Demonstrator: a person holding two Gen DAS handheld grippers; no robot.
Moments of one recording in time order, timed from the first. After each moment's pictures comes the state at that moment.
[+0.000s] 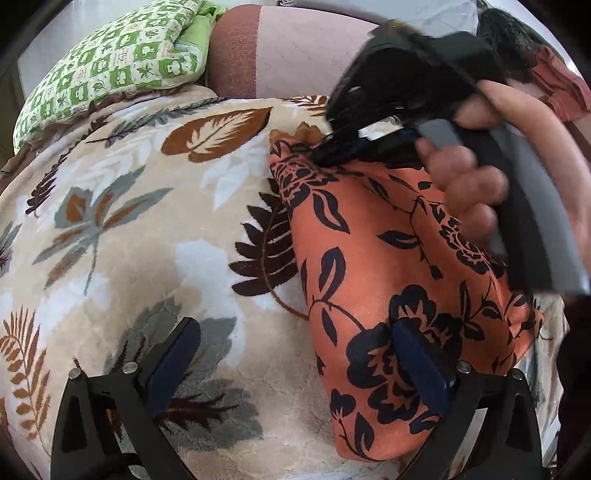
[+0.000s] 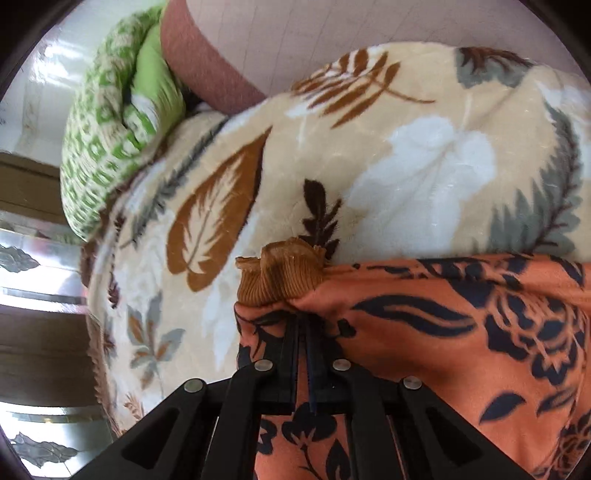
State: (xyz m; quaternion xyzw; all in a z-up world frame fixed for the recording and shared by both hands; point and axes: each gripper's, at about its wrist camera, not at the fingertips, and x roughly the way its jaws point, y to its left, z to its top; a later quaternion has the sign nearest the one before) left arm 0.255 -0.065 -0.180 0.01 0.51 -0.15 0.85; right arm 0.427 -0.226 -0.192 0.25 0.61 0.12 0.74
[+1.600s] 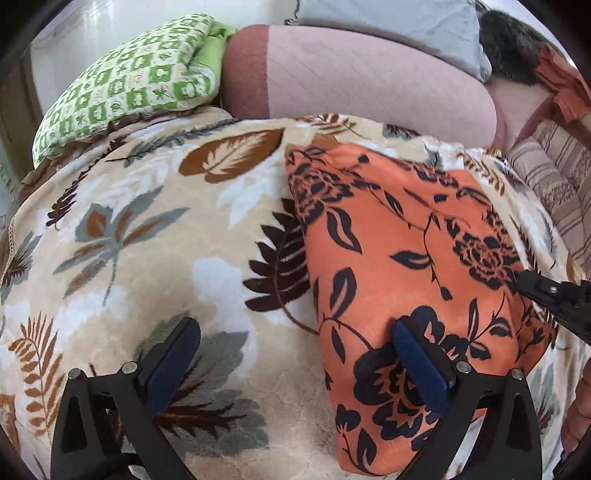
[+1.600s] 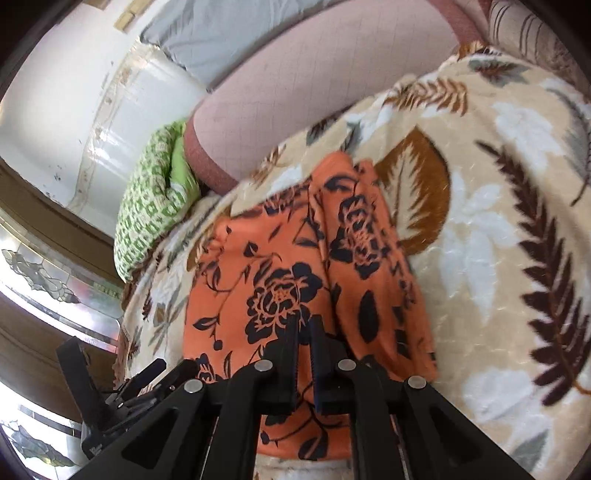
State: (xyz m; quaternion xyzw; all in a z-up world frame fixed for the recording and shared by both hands) left arm 0.247 -0.075 -0.175 0.04 0.48 -0.11 0.87; right arm 0.212 -0.353 -0.175 0.33 0.45 0.07 0.83
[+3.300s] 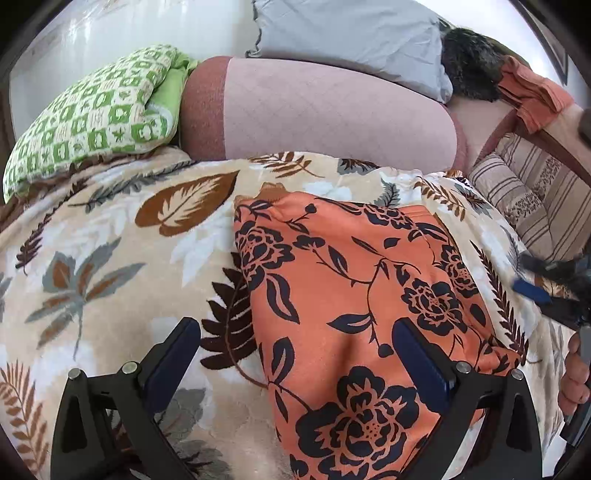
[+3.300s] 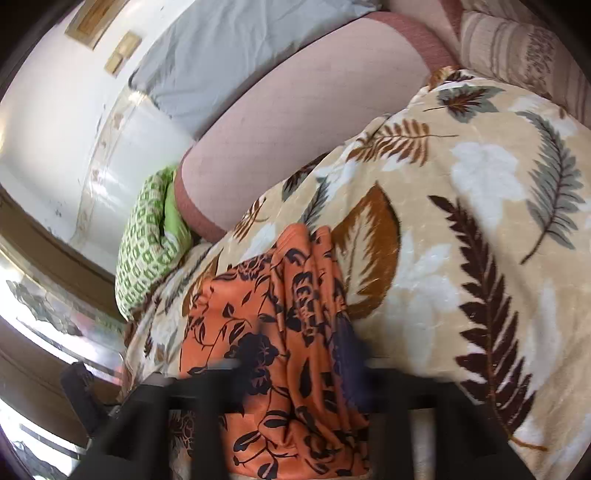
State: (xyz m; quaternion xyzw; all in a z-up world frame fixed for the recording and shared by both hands) left arm 0.261 -0.089 -0.152 0.01 0.42 -0.18 0.89; right arm 0.203 -0.426 -0.152 0.37 0.38 0.04 0.85
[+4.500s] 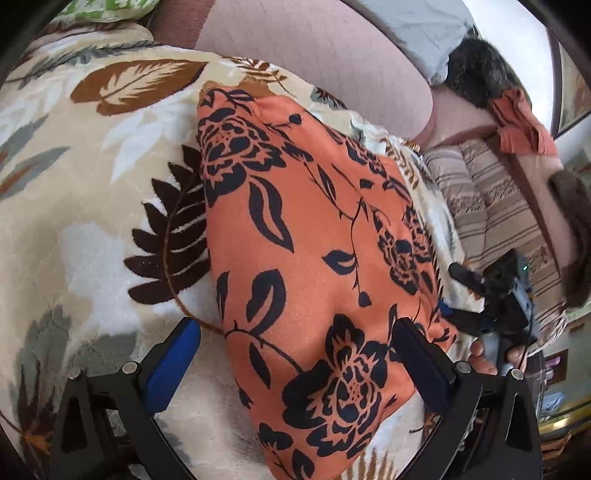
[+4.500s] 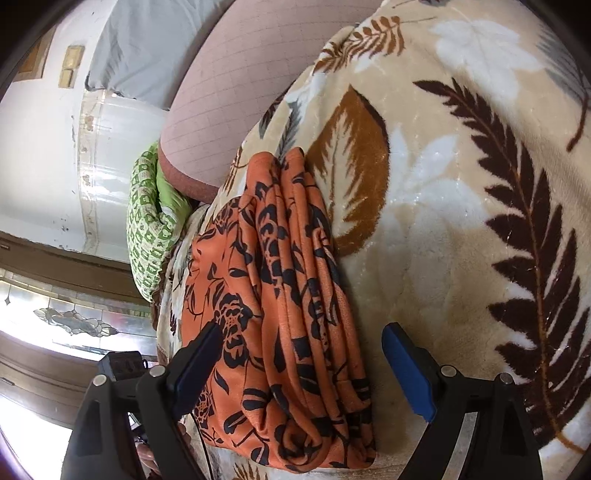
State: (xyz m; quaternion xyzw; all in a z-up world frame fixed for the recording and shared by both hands) left arm 0.285 -0.065 -0.197 -0.14 0.56 -0.31 0.75; right arm 0.222 -0.430 -0.224 0.46 0.47 0.11 0.75
